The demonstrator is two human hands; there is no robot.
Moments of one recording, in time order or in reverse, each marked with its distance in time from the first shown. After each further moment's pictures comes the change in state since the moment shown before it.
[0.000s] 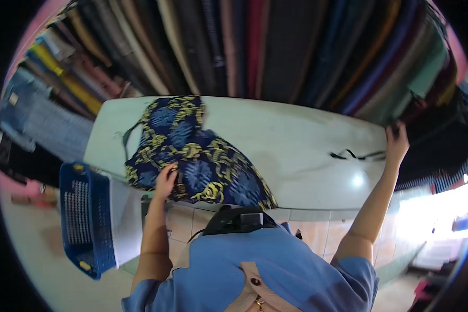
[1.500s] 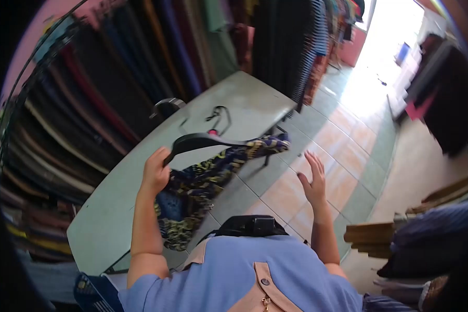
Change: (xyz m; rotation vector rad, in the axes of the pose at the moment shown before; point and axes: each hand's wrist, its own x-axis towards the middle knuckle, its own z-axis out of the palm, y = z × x) left_hand 0.016 0.324 0.079 -0.210 -0.533 1.090; right_hand -0.356 -0.068 -0.185 -0.034 0.069 0.292
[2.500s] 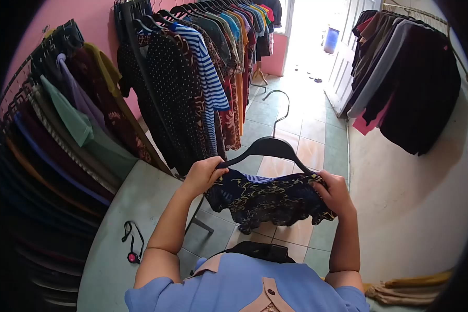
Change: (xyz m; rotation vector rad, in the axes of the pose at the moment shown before) left_hand 0.404 0.116 0.374 -0.359 -0.410 0.381; right_hand 0.247 0.176 -0.208 -0.259 -0.044 0.249
